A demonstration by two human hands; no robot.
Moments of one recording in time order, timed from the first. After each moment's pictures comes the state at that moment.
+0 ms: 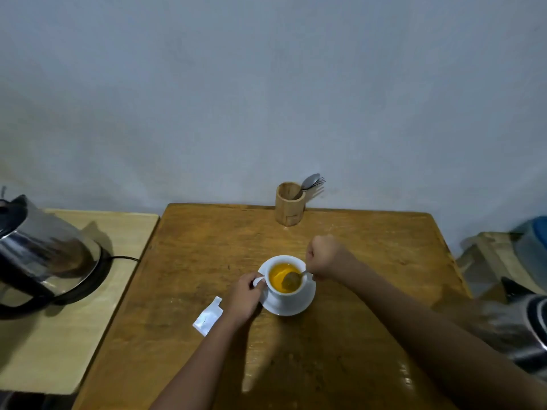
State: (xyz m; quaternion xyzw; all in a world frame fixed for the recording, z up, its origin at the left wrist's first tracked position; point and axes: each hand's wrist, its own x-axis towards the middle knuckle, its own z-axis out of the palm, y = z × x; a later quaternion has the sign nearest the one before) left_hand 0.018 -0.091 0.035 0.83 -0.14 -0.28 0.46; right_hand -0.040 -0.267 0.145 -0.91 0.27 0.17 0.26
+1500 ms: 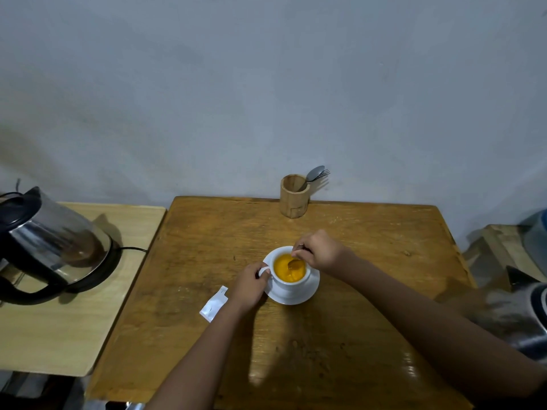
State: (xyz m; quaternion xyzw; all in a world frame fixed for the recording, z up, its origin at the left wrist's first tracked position) left_hand 0.022 -0.092 0.027 0.84 -0.17 -0.28 0.44; right_hand -0.044 -0.265 0.125 -0.95 0.07 0.08 0.31
